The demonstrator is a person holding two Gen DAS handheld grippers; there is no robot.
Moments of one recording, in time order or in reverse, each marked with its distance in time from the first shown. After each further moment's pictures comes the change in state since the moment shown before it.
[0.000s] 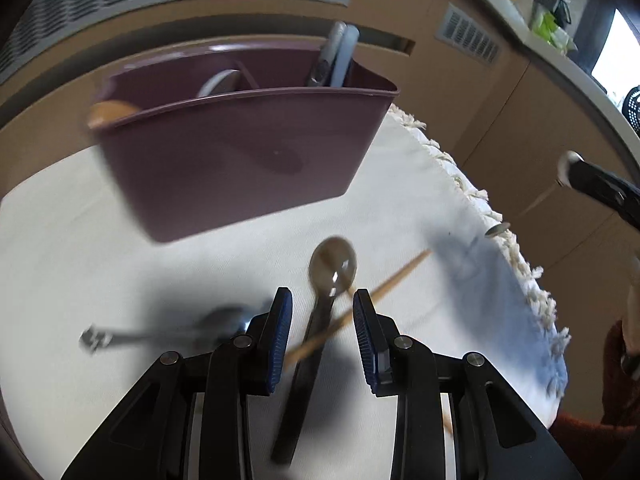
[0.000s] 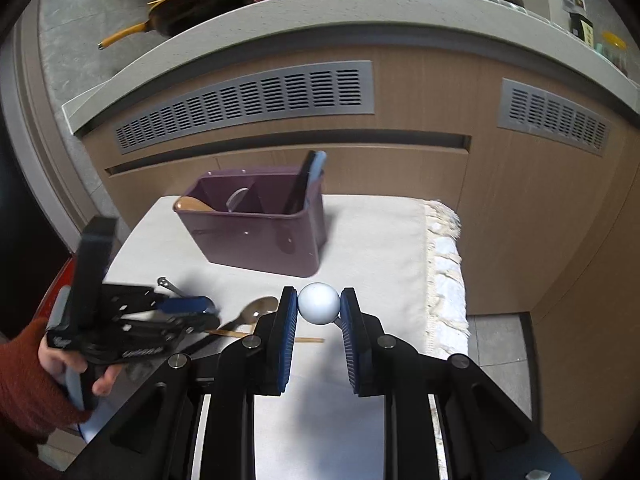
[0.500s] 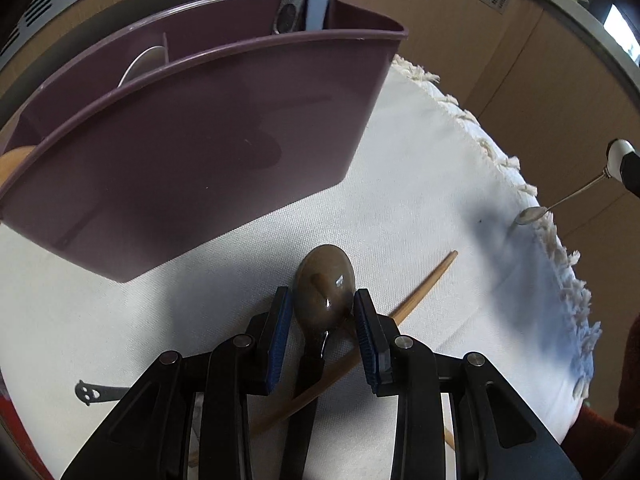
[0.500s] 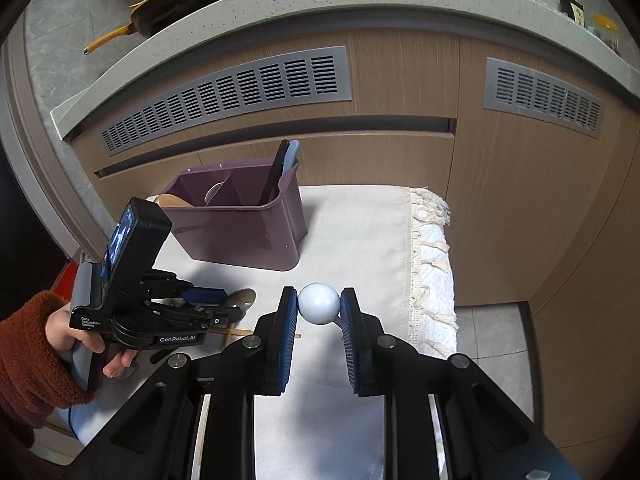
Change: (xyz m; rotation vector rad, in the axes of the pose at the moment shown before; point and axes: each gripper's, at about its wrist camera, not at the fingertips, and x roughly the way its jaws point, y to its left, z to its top) left arm 0.046 -0.013 0.023 0.094 0.159 0.085; right arm 0.010 -0.020 -0.006 0.041 0.017 -0.003
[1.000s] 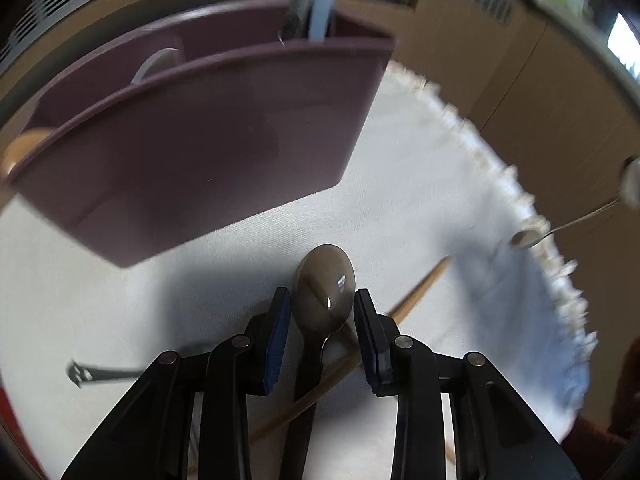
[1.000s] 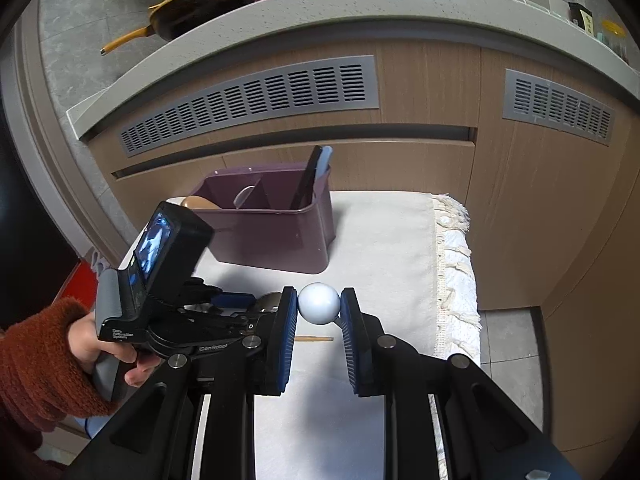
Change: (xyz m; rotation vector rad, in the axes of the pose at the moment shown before) left arm -0.022 0.003 -0.019 -0.089 -0.090 -0.039; right arm -0.012 0.024 -0.003 -0.028 -0.024 0.042
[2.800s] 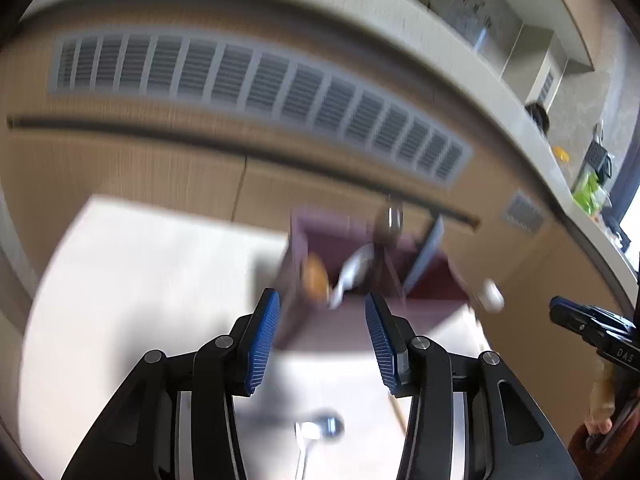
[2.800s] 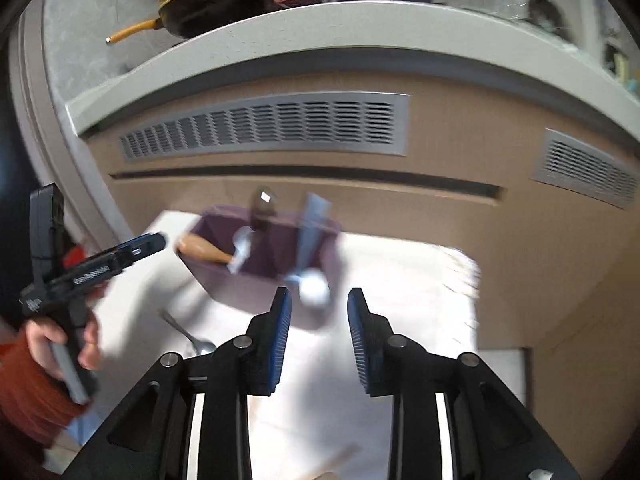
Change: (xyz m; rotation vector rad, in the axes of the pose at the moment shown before) left arm -0.101 0.097 -0.007 -0.363 -0.479 0.023; right arm 0.016 0.013 0.057 -0.087 0.012 -0.029
